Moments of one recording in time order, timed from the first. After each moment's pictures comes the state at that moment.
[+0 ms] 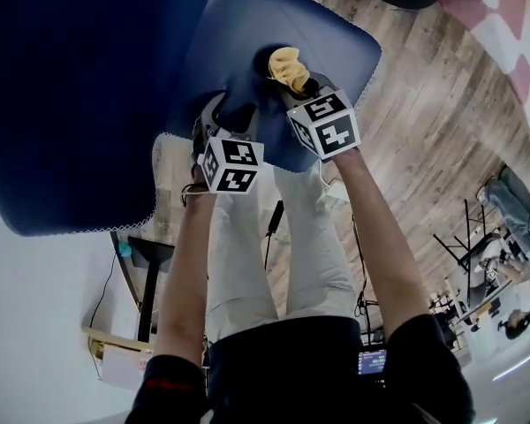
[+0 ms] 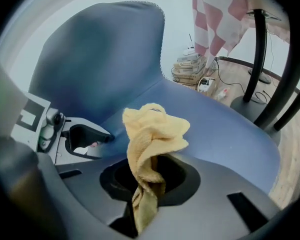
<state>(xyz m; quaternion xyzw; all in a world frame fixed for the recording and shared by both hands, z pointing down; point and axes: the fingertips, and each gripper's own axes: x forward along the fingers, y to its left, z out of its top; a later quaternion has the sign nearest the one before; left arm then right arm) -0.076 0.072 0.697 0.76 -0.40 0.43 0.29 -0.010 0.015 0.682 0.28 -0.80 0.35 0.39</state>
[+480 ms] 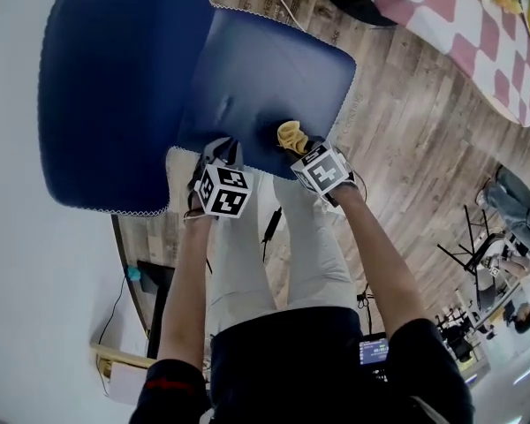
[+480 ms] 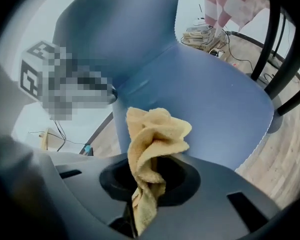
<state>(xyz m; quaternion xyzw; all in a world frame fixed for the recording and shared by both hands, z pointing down) -0.088 0.120 0.654 0.75 -0.34 0.47 0.32 0.037 0.146 0.673 0.18 -0.74 0.40 0.51</state>
